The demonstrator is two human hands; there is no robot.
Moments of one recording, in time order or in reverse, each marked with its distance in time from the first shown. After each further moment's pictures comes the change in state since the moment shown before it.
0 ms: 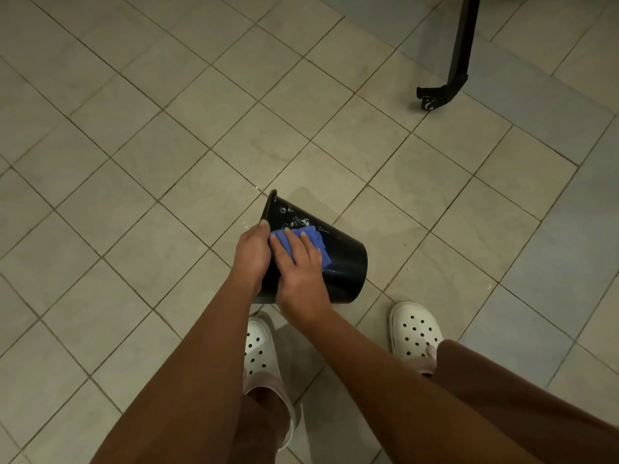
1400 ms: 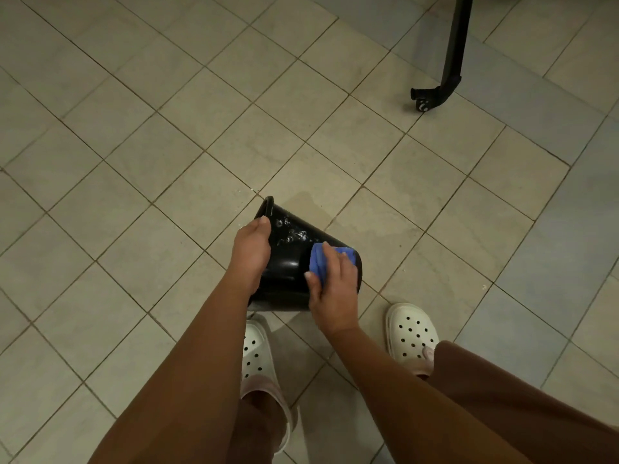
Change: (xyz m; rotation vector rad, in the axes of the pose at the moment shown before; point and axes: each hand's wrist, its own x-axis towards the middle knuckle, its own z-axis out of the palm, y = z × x) left_hand 0.003 0.009 0.009 0.117 -0.004 0.061; right_hand -0.028 0.049 -0.007 0.145 0.149 0.339
